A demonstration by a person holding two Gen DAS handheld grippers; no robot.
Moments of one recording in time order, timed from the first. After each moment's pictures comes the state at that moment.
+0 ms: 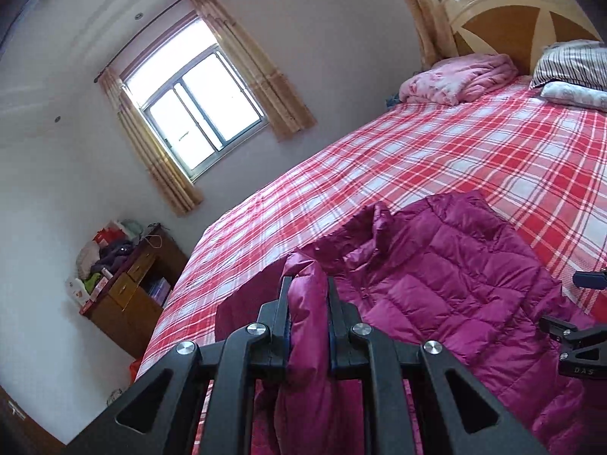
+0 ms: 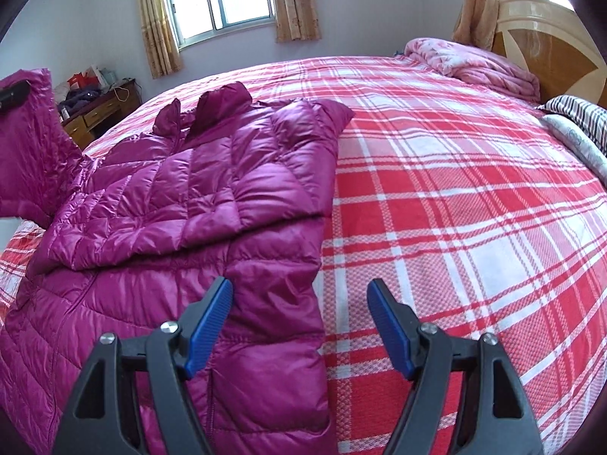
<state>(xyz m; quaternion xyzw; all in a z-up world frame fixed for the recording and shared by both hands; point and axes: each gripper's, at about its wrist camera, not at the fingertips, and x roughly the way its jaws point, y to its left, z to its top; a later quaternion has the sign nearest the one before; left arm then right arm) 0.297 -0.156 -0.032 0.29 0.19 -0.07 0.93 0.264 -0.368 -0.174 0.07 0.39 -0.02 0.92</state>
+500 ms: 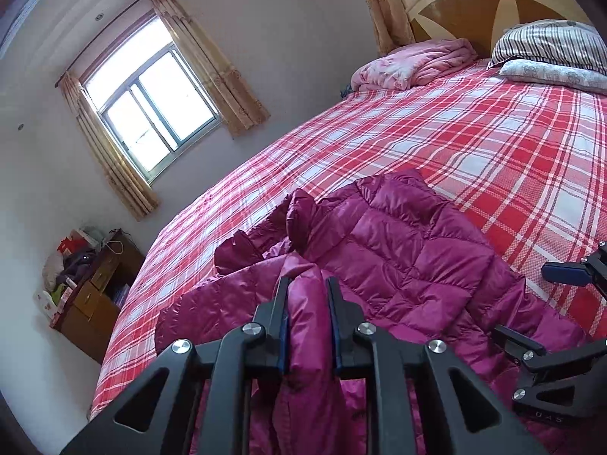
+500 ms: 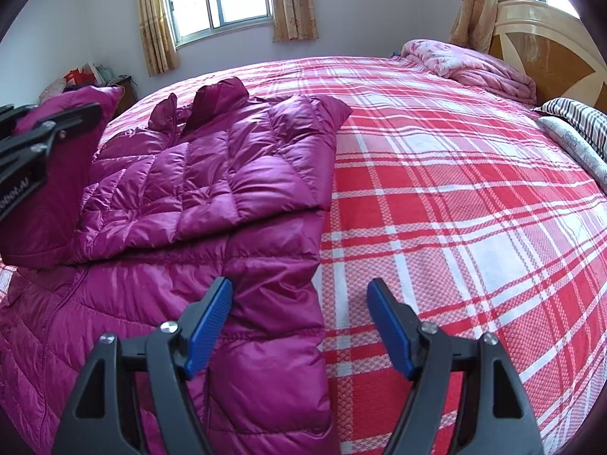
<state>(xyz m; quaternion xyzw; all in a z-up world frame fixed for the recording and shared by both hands) 0.305 -0.216 -0.090 0.30 0.22 -0.14 0.92 0.261 -0.363 -0.176 0.05 0.38 -0.03 0.92</state>
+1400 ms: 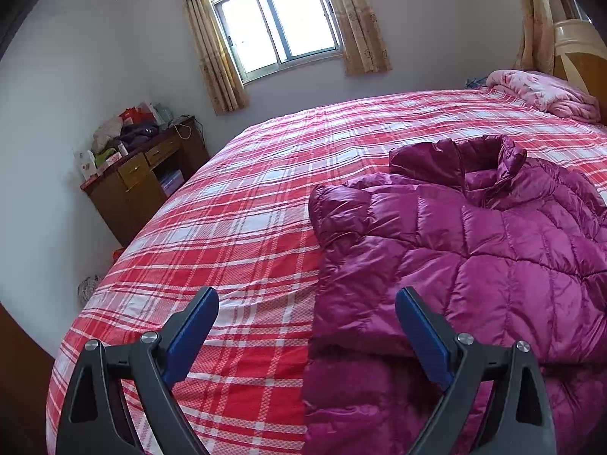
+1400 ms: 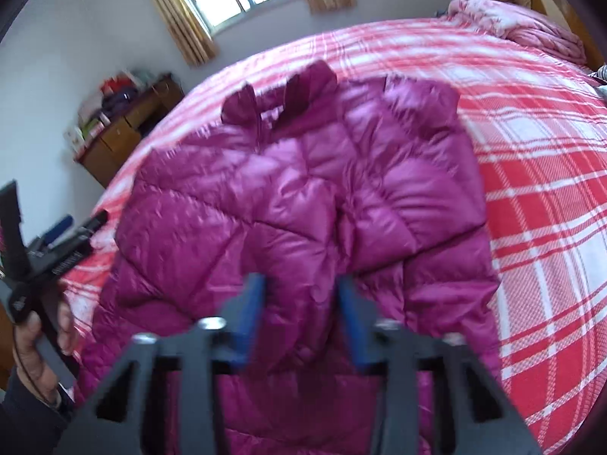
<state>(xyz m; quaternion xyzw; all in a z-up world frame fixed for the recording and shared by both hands) 0.364 0.022 -0.106 0.14 0.30 0.03 0.94 0.306 -0.303 -0.158 0.14 0.43 0.07 0.89</state>
